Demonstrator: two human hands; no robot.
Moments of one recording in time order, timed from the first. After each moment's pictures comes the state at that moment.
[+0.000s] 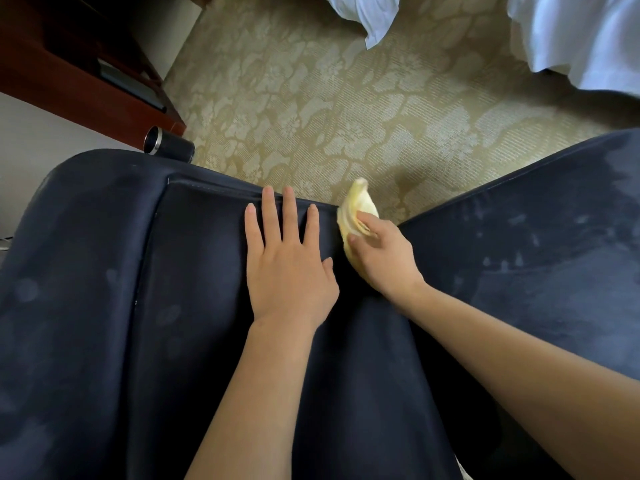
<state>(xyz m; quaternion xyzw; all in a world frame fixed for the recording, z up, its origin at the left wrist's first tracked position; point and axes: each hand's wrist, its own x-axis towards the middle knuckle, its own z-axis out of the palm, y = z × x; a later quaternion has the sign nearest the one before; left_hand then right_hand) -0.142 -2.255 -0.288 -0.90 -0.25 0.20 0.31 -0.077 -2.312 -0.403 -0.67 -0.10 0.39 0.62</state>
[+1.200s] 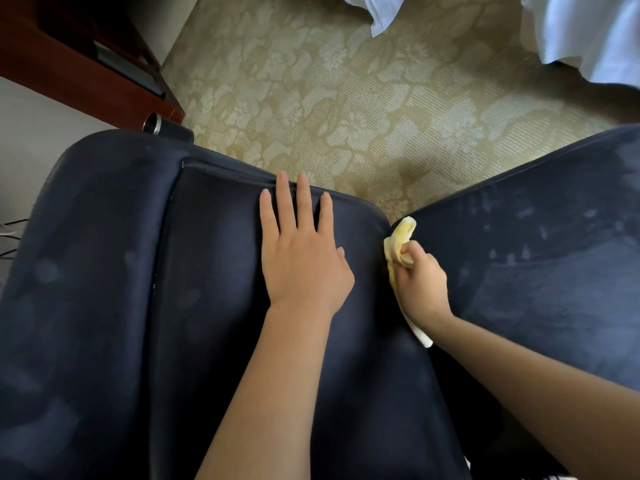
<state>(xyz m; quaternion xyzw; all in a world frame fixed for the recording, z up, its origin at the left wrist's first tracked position) -0.143 -2.253 -0.290 -0.90 -0.25 0.19 0.30 -0.110 -2.341 -0.444 -0.78 -0.09 0.36 0.51</state>
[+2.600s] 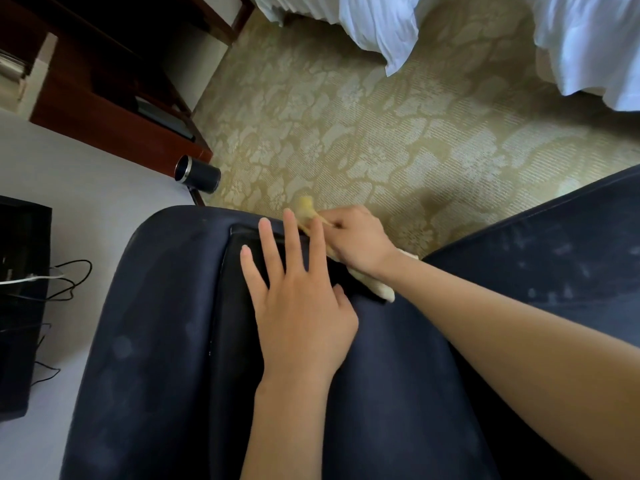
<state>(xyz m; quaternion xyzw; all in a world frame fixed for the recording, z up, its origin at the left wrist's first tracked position) -0.142 -2.242 -0.235 -0.92 -0.33 0.10 0.20 -0.039 -2.227 -0.331 -0.66 -0.32 0.34 0.59</state>
